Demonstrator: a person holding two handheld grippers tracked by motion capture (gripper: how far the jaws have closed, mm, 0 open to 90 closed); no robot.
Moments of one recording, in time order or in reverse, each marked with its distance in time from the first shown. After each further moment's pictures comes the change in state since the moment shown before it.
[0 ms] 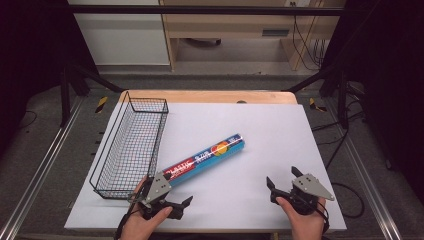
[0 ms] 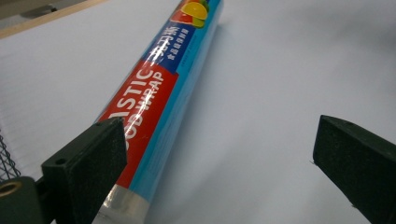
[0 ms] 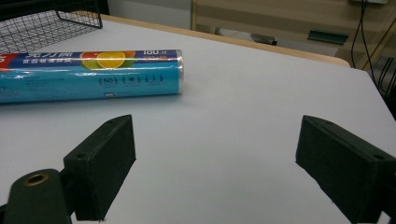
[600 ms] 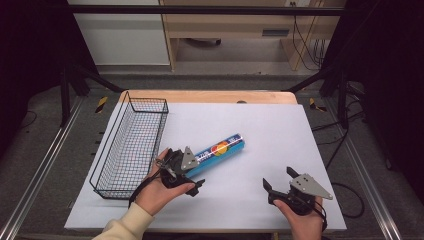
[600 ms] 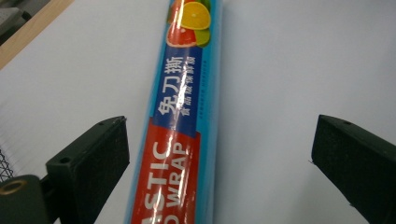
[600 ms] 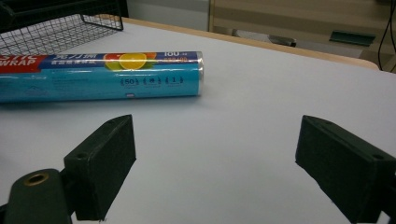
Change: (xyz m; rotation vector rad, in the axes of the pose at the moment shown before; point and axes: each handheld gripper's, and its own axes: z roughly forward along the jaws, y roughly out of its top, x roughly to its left) left arm 0.022 0.076 0.048 0.260 -0.008 0.178; right arm 0.002 -0.001 0.002 0.000 0.065 0.007
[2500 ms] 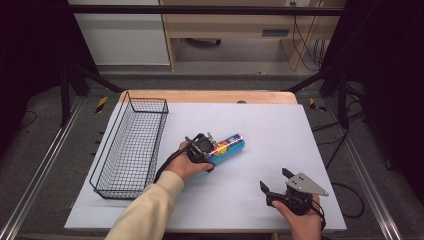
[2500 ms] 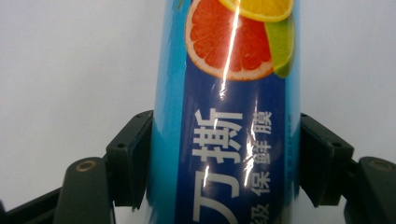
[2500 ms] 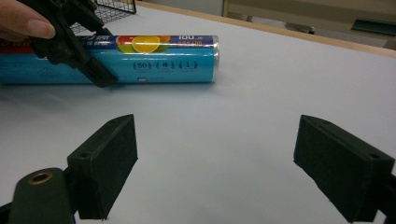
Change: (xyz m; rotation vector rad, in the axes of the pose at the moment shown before) left arm 0.032 0.037 0.104 0.278 -0.097 -0.031; right arm 0.002 -0.002 0.006 0.050 0.060 -0.028
